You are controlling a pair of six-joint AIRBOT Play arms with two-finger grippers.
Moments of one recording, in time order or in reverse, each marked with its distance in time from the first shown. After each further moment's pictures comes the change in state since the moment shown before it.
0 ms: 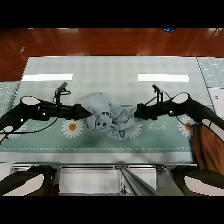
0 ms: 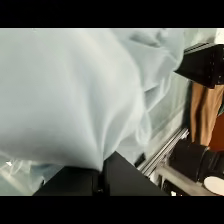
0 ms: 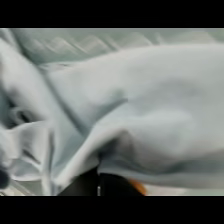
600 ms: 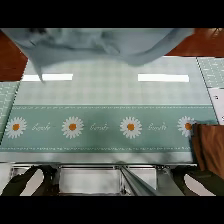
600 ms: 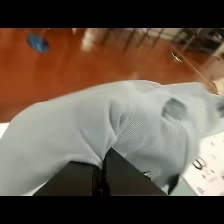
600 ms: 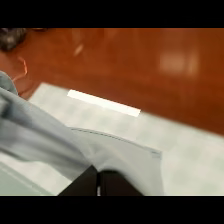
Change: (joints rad) left arm 0.389 0.341 0.857 0.023 -0.117 -0.176; right arm -0.132 0.286 1.010 -0.328 0.279 0.085
